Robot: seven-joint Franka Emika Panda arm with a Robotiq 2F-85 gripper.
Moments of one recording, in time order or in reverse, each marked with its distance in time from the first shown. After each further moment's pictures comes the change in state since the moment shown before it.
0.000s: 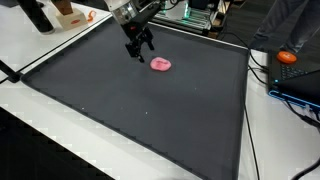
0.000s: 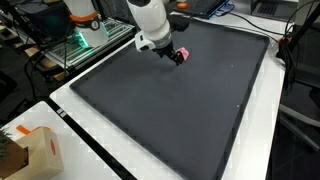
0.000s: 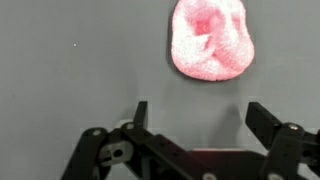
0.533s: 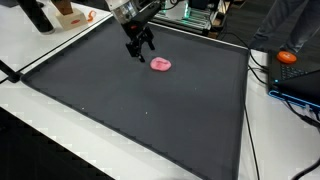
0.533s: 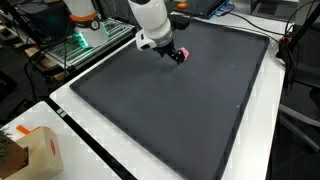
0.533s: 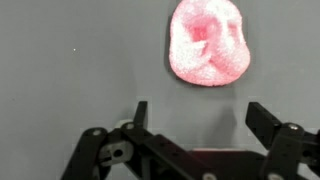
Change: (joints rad) arm 0.003 -0.008 0.005 0.000 0.003 0.000 0.000
